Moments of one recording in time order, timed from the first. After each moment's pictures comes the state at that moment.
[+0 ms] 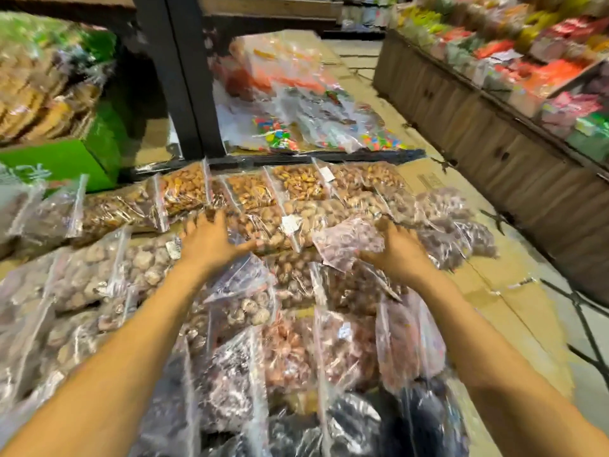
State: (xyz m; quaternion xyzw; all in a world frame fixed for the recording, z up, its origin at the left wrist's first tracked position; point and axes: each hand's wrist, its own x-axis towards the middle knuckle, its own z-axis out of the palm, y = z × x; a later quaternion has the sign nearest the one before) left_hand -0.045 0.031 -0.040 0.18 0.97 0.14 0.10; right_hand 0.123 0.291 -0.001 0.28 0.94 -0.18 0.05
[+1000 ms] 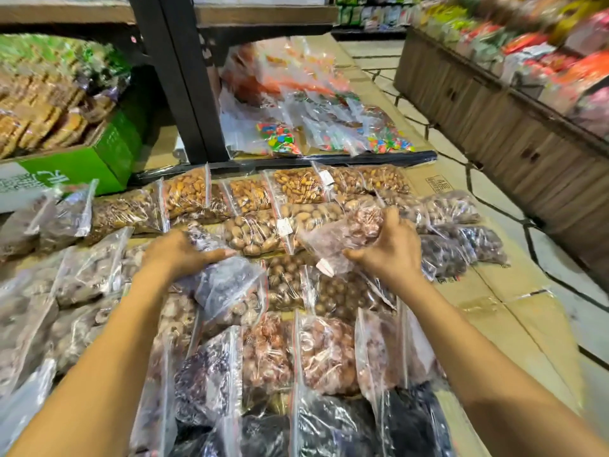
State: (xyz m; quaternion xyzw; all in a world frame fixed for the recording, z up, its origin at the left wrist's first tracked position) left_hand -0.028 0.017 -0.012 0.02 0.97 0.17 0.16; right_hand 0.115 0.315 -0.016 0.27 0.93 -0.22 -0.15
